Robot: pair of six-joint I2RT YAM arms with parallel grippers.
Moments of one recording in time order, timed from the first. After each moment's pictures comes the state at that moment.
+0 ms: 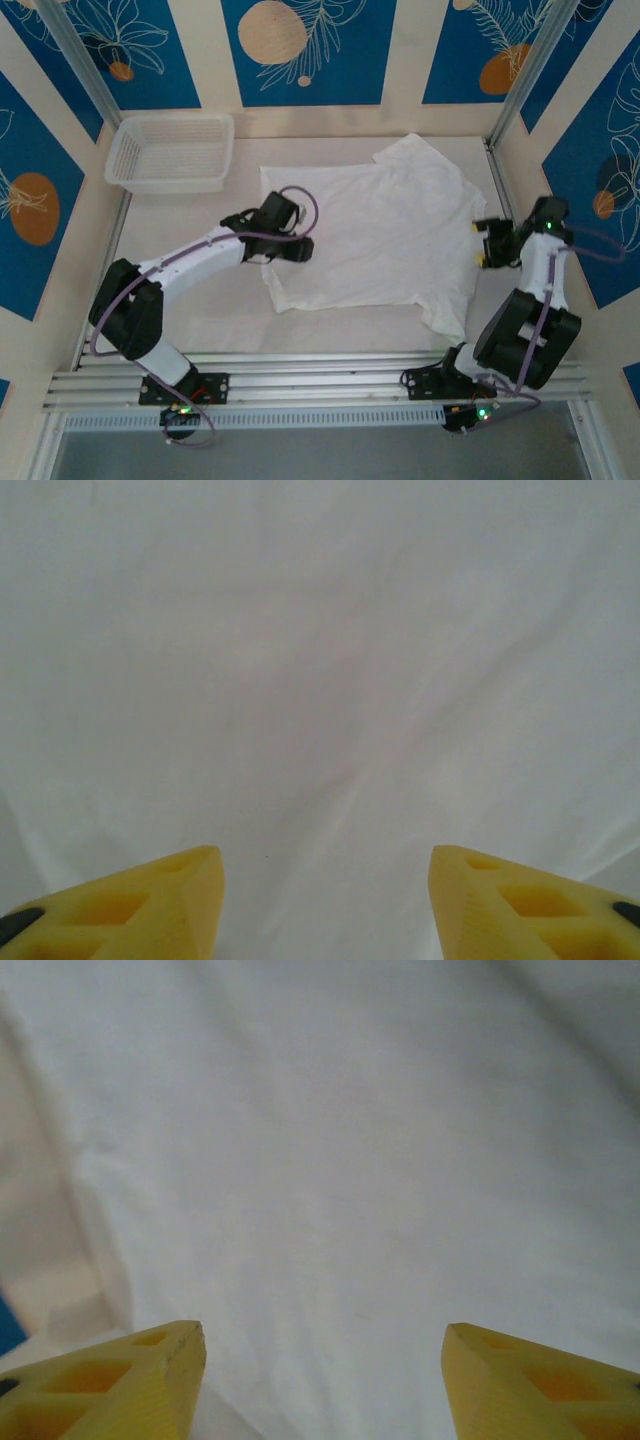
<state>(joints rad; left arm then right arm) -0.68 1.58 1.12 -0.57 0.04 -0.37 -0.57 1.31 0.95 -0.84 -0.49 0.88</state>
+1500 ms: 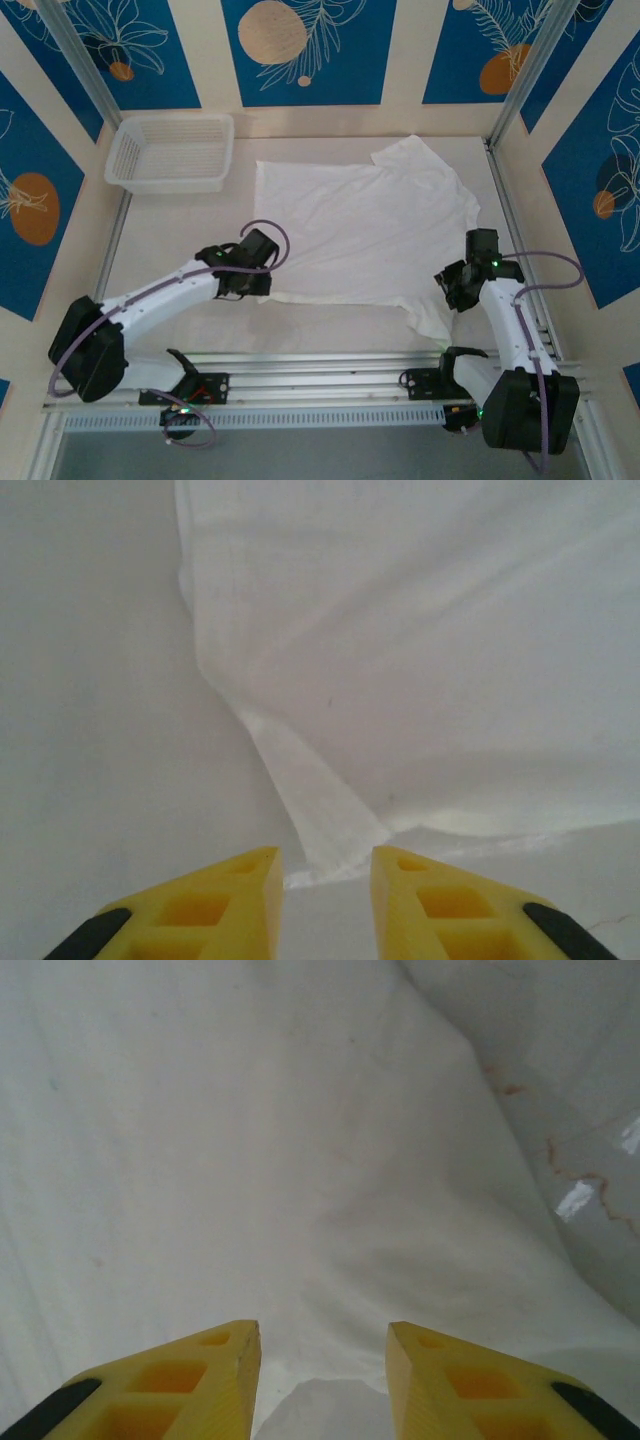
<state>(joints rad) -0.72 1.33 0.87 -0.78 -0.19 -0.58 -0.12 0.98 0.67 -0.95 -0.14 1.04</state>
